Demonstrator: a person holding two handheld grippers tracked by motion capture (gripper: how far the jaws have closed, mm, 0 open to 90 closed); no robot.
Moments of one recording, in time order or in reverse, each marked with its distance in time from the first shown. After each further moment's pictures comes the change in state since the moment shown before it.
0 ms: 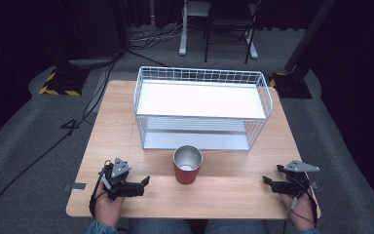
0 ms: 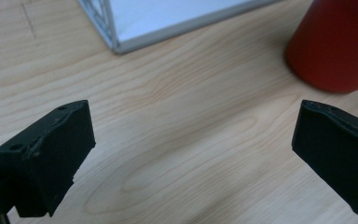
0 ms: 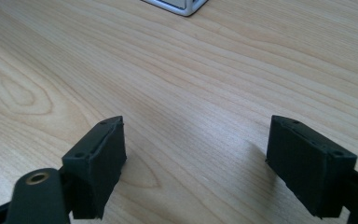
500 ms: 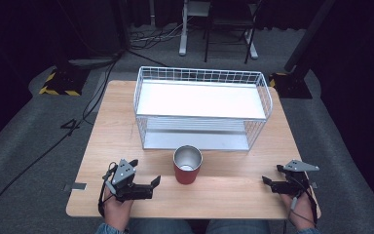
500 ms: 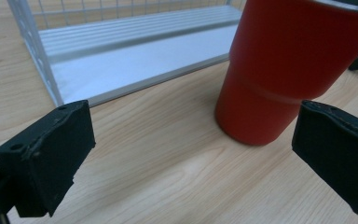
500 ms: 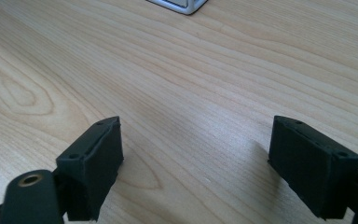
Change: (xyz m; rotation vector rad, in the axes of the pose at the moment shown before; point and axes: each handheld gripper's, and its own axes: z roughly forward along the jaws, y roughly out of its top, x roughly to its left) left arm -0.032 0.013 -0.009 -0.175 -0.100 -0.017; right arm 0.000 0.001 0.001 0.008 0.010 0.005
